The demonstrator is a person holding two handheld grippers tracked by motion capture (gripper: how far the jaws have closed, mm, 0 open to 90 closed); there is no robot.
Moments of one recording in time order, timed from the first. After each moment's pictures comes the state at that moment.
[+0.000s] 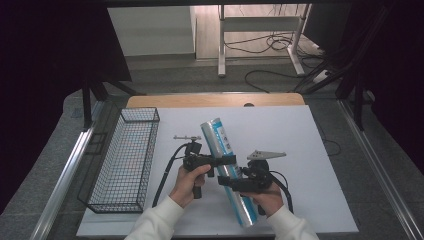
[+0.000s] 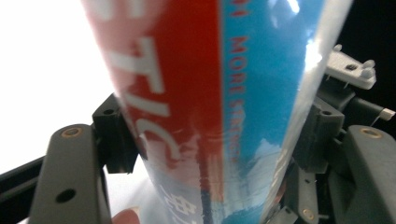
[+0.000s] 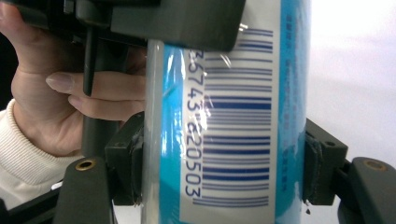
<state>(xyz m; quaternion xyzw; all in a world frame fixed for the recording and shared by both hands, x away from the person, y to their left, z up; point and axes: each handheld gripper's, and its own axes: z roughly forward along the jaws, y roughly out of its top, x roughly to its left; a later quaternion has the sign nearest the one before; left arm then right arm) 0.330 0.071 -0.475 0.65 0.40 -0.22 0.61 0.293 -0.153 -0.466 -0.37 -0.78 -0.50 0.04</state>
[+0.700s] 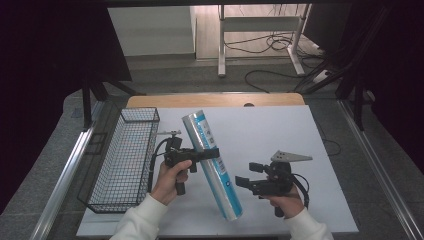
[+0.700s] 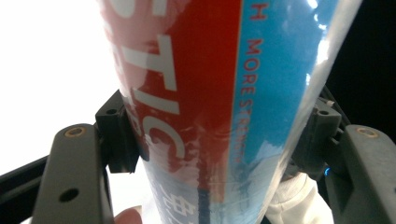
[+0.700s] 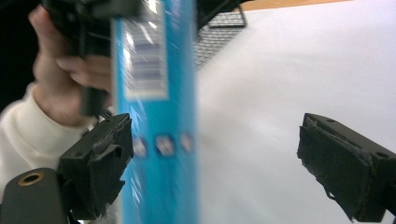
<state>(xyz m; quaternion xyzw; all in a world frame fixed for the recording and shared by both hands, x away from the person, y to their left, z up) 0.322 0.120 -0.448 0.64 0.40 -0.19 0.62 0.282 -0.200 -0.448 -0.37 -0.75 -0.55 0.01</state>
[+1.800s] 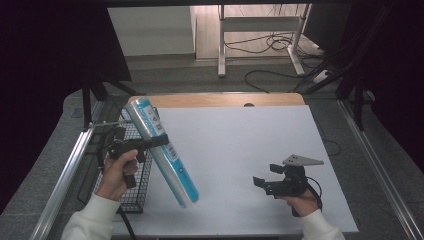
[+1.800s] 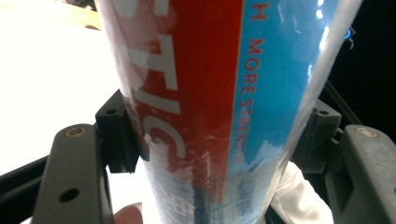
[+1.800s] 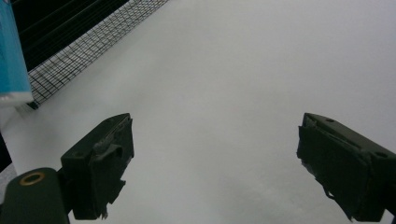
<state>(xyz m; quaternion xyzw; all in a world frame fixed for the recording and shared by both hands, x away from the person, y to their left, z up) 0.301 0.243 -0.401 0.63 0.45 -0.12 0.62 0.291 -0.242 -0.474 -0.40 -0.78 -0.47 -0.08</state>
